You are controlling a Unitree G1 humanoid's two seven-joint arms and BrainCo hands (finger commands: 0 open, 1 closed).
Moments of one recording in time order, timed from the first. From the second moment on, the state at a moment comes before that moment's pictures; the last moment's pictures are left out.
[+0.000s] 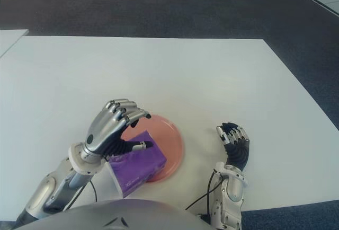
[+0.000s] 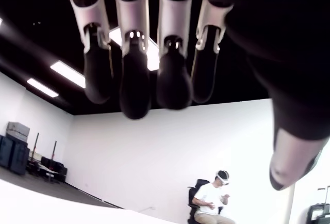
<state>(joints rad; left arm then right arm) 0.26 0.33 -0.32 -0.49 1.03 -0.42 0.34 0.39 0.08 -0.25 -0.03 0.24 -0.25 -0.10</state>
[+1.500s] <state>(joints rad) 0.41 -0.04 0.04 -0.54 -0.11 0.03 0.22 0.37 0.07 -0.24 0.09 0.31 -0.43 0.07</state>
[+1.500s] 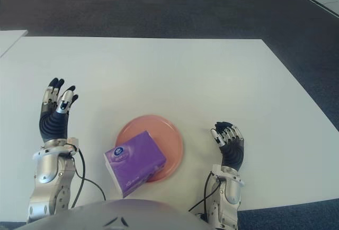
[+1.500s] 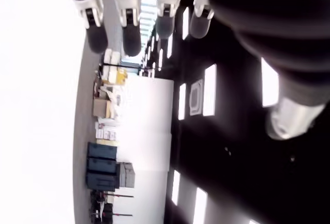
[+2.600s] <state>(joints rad) 0.53 -0.05 -0.01 -0.40 -0.10 -0.03 0.09 0.36 0.06 -0.24 0.12 0.27 -0.47 0.07</state>
